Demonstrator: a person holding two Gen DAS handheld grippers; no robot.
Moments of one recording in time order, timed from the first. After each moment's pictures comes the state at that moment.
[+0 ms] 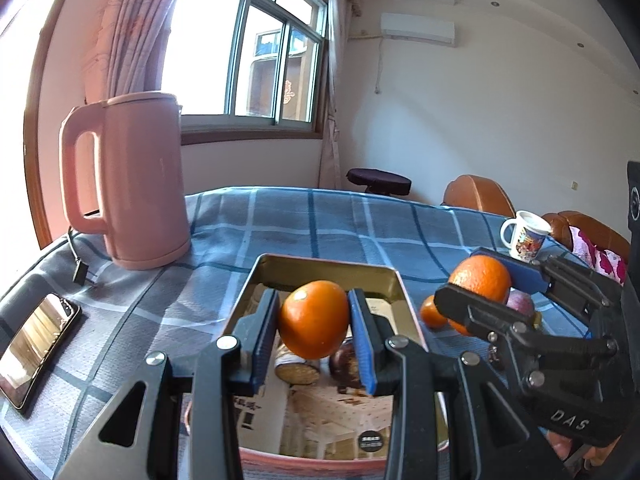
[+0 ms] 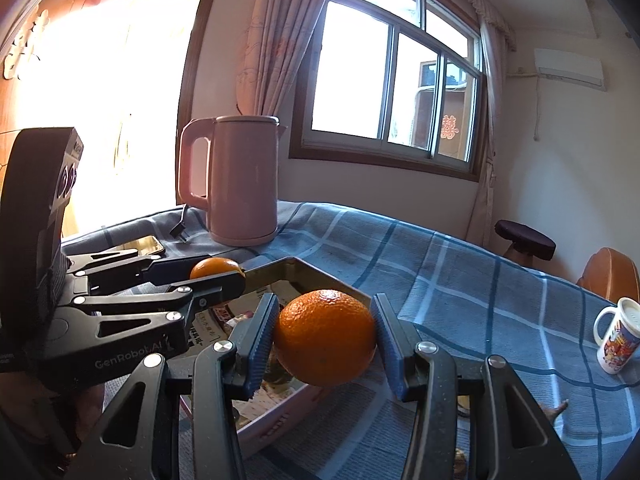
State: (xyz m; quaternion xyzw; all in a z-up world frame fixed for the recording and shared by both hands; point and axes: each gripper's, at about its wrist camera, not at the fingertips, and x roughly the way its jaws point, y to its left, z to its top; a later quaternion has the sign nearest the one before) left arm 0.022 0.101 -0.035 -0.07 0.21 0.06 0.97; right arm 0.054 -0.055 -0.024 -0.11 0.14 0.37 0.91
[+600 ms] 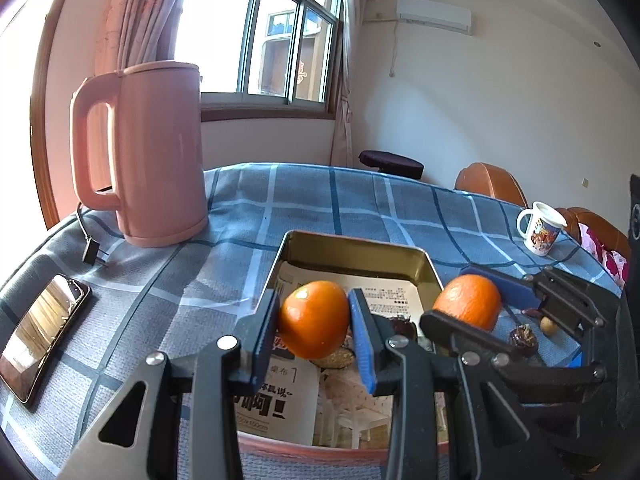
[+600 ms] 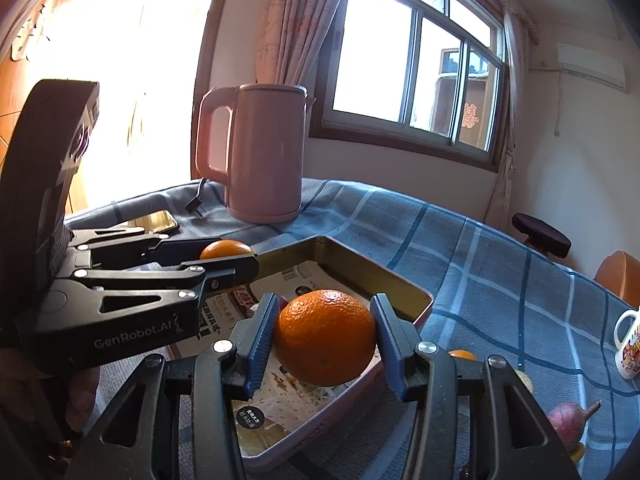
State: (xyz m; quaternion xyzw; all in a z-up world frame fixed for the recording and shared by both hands) left arm 0.025 0.120 -0.045 -0.08 0.25 0.07 0.96; right arm 0.055 -0.021 -0.044 -0.14 0.17 0.39 0.89
